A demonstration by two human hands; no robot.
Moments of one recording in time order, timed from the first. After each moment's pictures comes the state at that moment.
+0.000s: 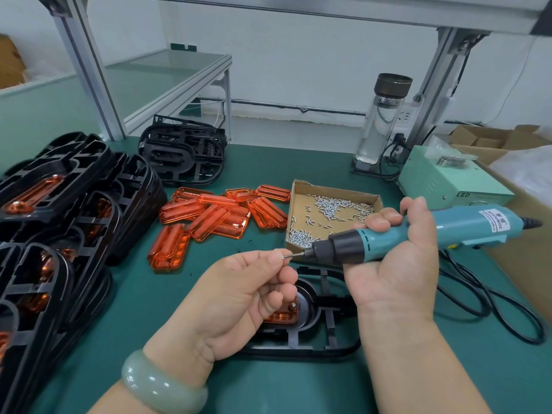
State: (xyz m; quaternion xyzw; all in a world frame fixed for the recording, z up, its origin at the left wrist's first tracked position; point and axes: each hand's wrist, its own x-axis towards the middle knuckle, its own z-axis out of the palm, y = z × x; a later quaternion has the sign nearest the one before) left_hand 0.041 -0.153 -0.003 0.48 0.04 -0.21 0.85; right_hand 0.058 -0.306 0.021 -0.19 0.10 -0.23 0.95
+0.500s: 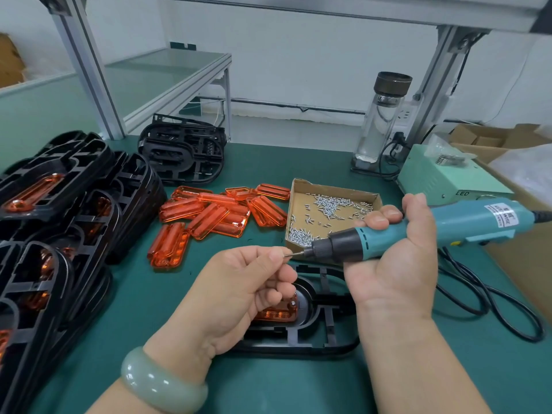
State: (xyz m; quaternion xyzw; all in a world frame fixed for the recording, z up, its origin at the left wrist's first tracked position) left_hand 0.042 -0.153 -0.006 0.55 0.01 -0.16 0.82; right_hand 0.056 -0.303 0.022 -0.20 0.08 -0.25 0.94
